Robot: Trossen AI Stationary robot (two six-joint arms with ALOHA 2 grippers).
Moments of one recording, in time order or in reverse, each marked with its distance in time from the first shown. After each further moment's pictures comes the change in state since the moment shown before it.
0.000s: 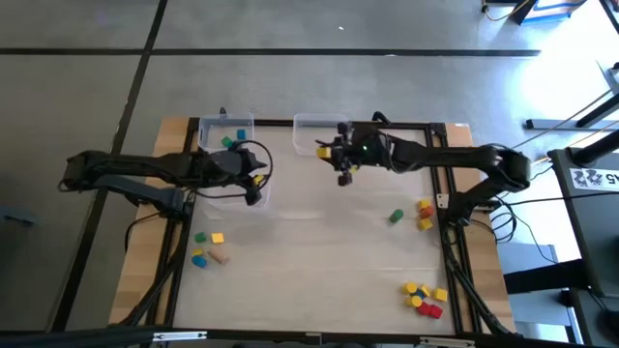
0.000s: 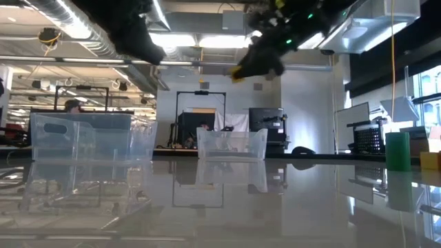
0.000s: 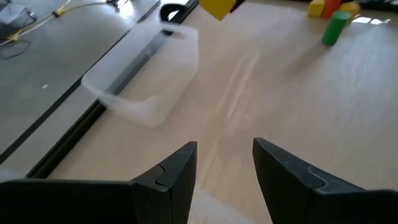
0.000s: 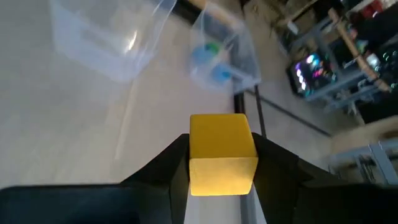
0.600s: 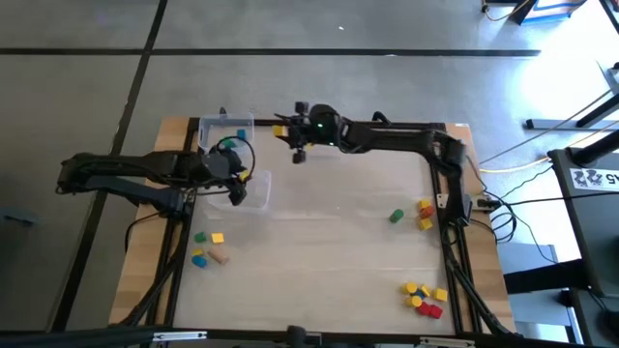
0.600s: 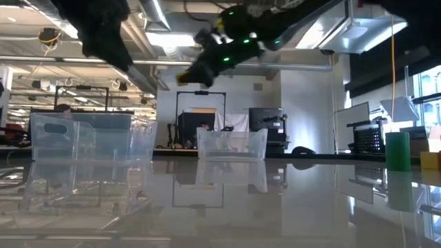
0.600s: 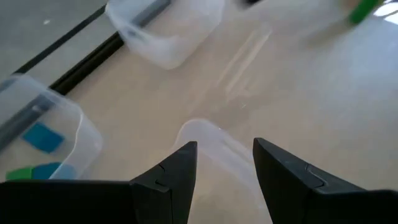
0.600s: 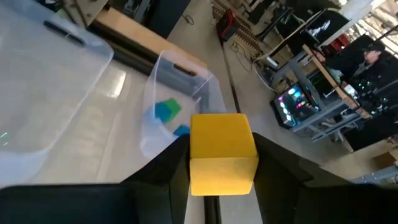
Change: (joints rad) left arm -0.025 -0.132 0.017 -0.297 -0.015 -0.251; right arm -0.068 0.523 0.543 0.151 -0.097 0.000
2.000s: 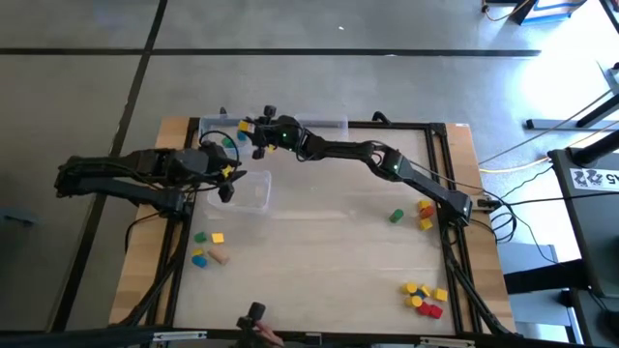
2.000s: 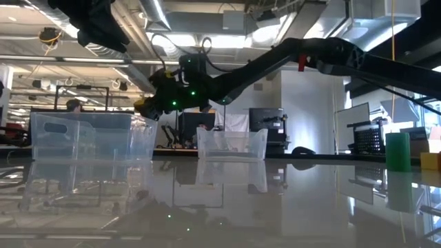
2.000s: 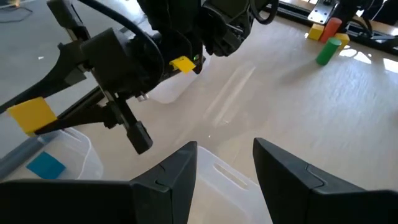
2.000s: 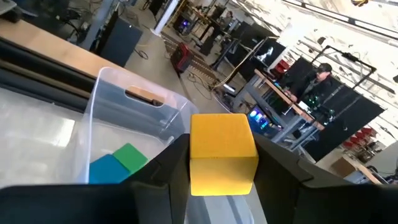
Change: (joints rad) left arm -0.011 -0.145 -0.018 0.047 -0.013 0.060; right arm 0.001 0.659 0.665 0.251 0.096 0.063
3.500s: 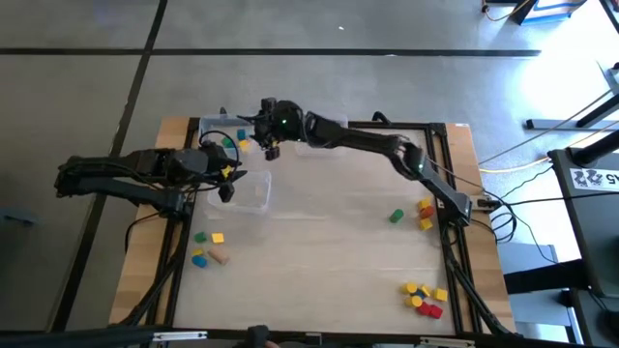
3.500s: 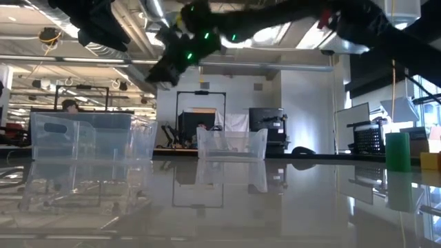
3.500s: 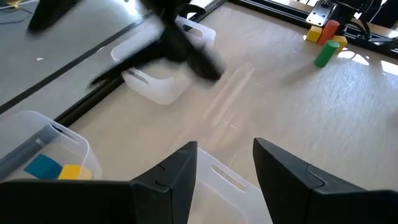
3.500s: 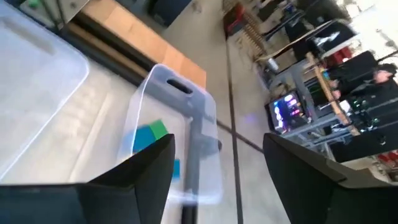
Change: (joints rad) left arm -0.001 0.000 0.000 0.007 0.001 -0.001; right arm 0.054 -0.342 -0.002 -0.668 -0.017 -0.202
